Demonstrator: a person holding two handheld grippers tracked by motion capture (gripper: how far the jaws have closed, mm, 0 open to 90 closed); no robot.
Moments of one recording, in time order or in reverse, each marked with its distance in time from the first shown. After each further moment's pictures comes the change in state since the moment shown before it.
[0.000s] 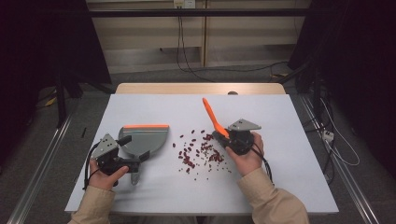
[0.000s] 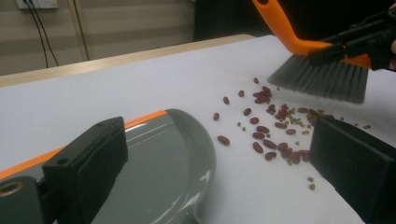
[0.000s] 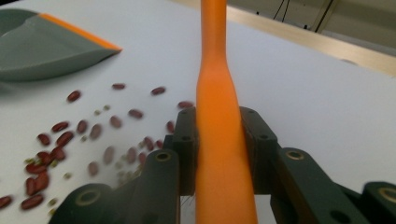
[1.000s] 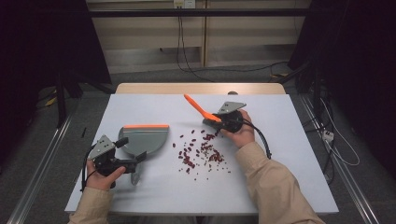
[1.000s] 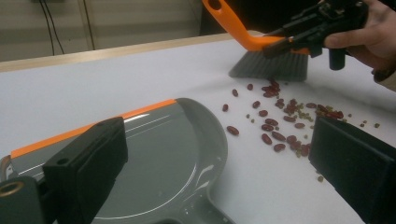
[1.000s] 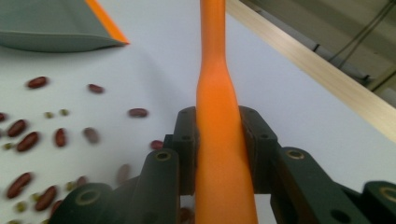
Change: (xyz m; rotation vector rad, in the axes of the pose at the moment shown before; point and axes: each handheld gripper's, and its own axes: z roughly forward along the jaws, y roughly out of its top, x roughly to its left) left arm 0.006 -0.007 -0.004 0.012 0.025 -0.035; right arm -0.040 0.024 0.080 -0.010 0.249 -0.294
